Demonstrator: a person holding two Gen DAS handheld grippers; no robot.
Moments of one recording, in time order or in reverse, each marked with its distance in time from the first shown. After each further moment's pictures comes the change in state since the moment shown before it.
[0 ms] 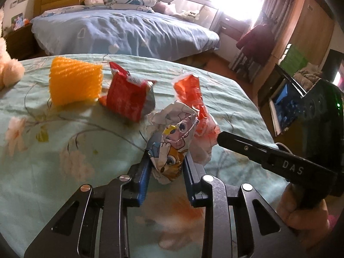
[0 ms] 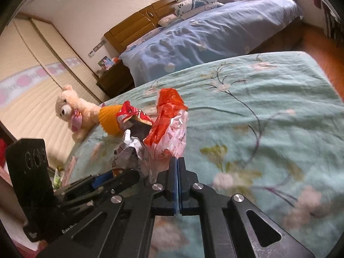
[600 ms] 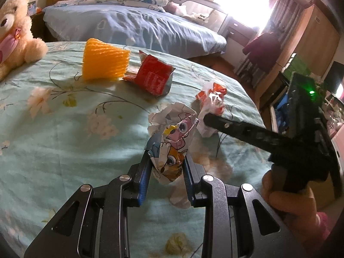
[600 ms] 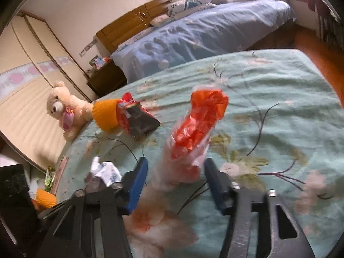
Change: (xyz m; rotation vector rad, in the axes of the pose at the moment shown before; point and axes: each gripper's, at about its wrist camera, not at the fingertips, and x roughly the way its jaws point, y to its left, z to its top) left arm -0.034 0.014 -0.031 -0.083 0.001 0.010; right arm 0.022 0.012 -0.006 0.026 0.013 -0.091
